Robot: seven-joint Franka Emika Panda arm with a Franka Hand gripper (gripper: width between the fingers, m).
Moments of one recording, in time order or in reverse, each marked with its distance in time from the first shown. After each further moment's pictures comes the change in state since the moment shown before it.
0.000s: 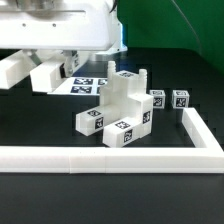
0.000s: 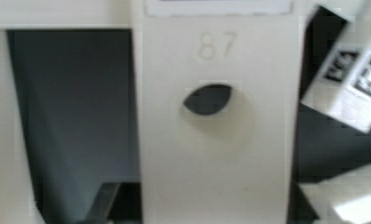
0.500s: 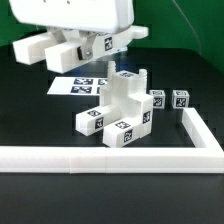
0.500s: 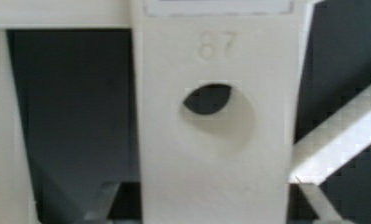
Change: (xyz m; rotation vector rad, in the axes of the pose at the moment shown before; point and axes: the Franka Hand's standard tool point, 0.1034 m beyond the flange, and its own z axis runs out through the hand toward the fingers) arm -0.007 -0.035 -0.030 0.031 -0.019 0.371
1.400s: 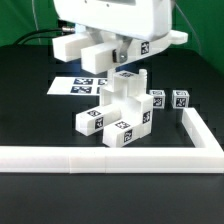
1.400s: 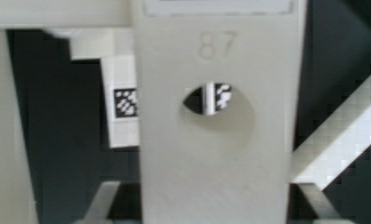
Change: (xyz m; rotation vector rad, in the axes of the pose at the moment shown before) arm -0.040 -0.043 0.017 -0.035 0.028 0.060
